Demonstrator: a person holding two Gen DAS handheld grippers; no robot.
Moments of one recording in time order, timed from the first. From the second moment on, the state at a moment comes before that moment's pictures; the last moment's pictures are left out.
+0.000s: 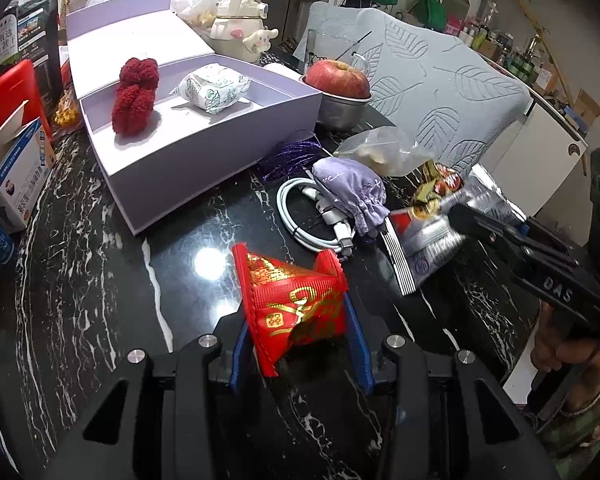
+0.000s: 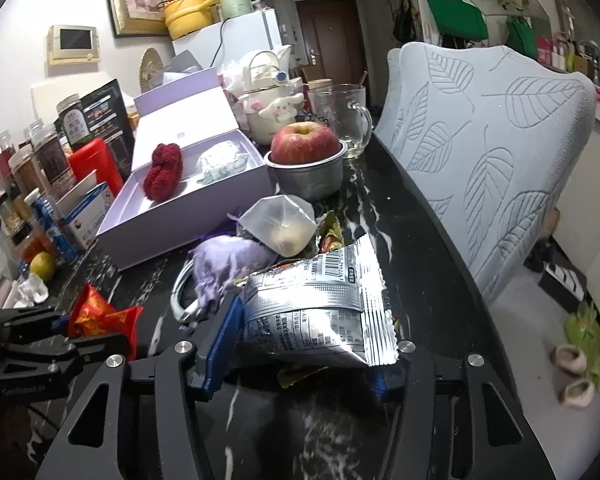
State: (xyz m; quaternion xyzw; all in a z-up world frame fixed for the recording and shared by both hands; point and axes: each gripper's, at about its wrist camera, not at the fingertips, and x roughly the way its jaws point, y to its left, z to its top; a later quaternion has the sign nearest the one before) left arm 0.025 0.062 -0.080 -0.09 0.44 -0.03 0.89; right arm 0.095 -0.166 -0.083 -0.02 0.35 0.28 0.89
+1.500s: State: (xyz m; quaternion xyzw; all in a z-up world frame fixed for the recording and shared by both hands) left arm -0.046 0.105 -0.062 -0.11 0.41 0.05 0.90; right arm 0.021 -0.088 -0.107 -0.06 0.40 0.36 0.84
